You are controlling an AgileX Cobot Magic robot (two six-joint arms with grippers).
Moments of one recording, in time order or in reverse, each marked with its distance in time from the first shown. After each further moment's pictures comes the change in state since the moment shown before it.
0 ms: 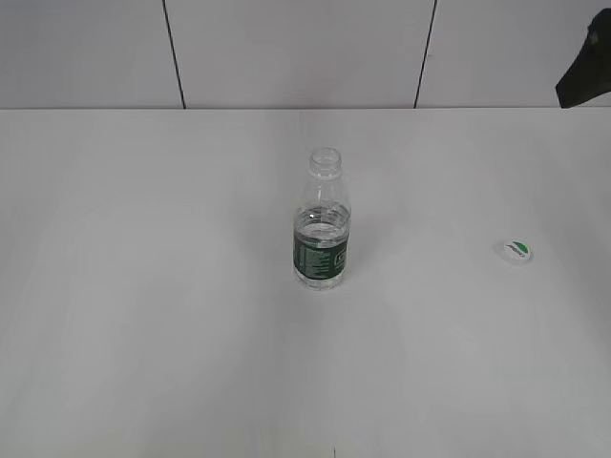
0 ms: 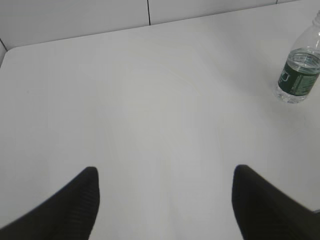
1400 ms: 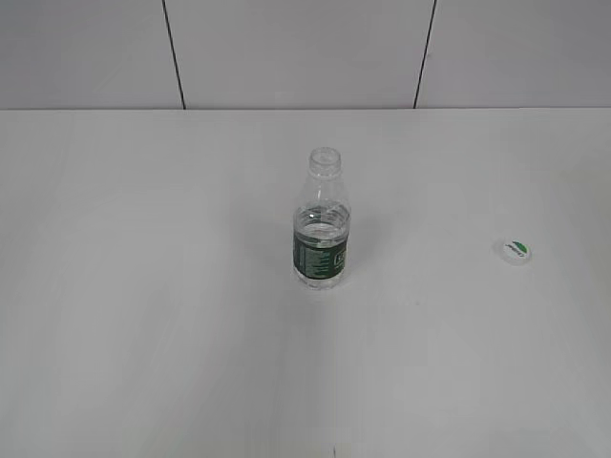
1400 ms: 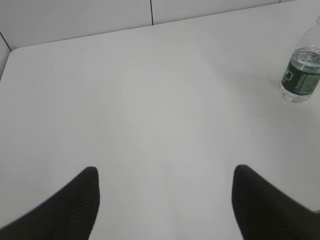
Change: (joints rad) left arm 0.000 0.000 0.000 0.011 -0.001 0.000; right arm 0.000 -0.884 0.127 -0.256 0.248 0.135
